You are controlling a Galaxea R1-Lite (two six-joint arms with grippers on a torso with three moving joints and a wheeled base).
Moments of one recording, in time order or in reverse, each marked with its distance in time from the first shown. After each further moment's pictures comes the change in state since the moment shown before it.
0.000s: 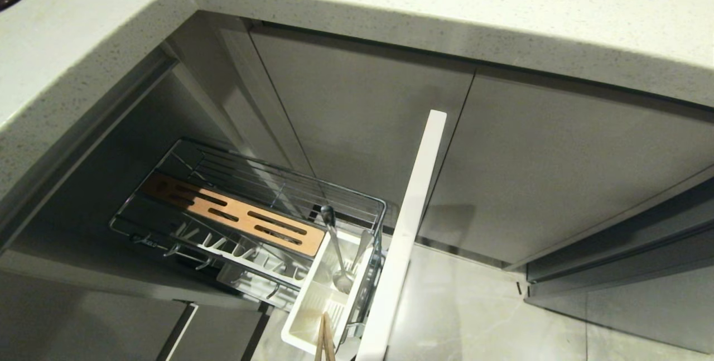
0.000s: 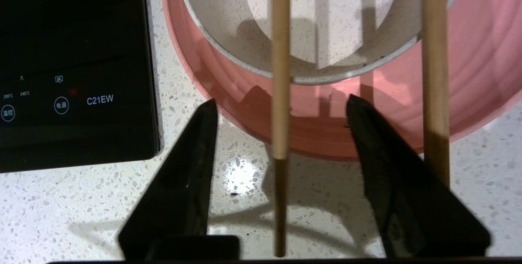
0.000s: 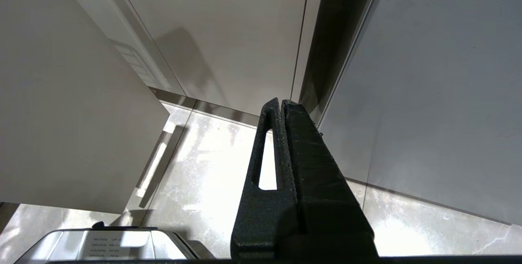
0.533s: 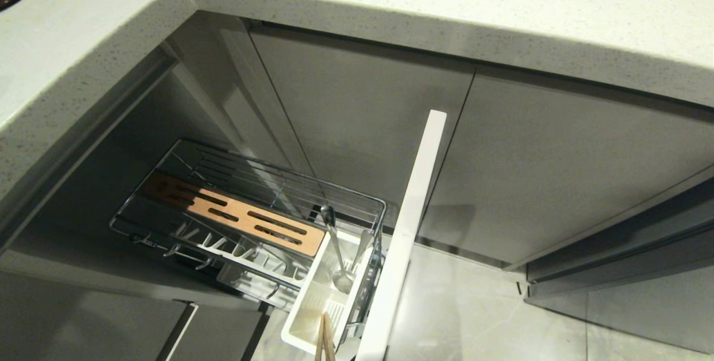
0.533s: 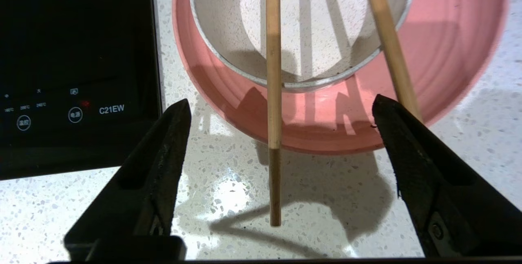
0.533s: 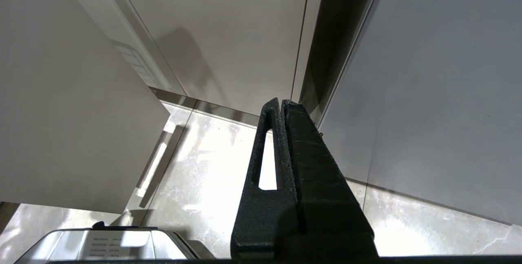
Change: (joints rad) left arm -0.001 -0.022 -0.063 0.001 0.004 0.004; right arm 0.000 0.000 0.000 0.000 0.000 0.000
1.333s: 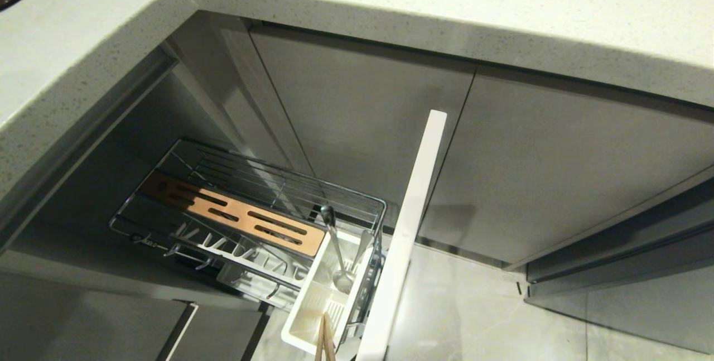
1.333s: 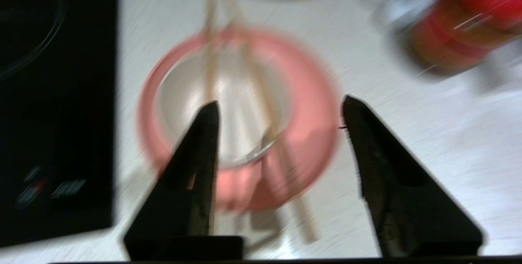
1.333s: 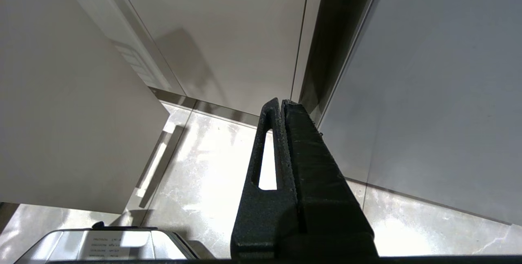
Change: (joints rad) left arm -0.018 -0.072 -0.064 -0.248 0.011 -0.052; right arm 0.000 0.000 0.000 0.000 0.000 0.000
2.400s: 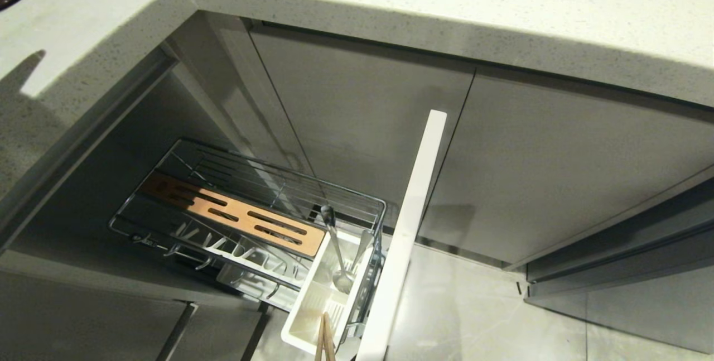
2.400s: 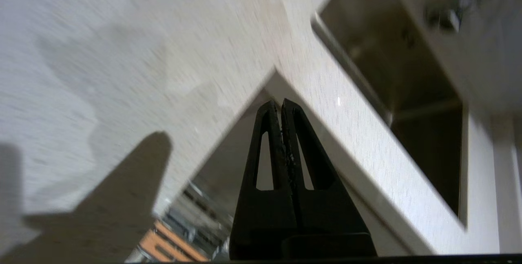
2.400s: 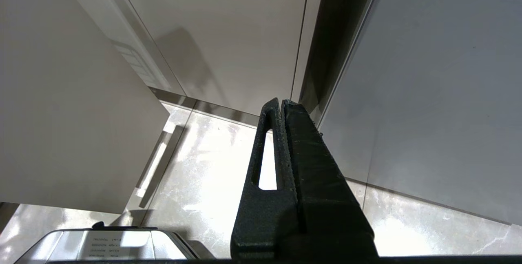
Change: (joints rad) left arm -0.932 0.092 0.145 -0.480 0.004 -0.075; right arm 0.000 0.000 0.000 0.000 0.000 0.000
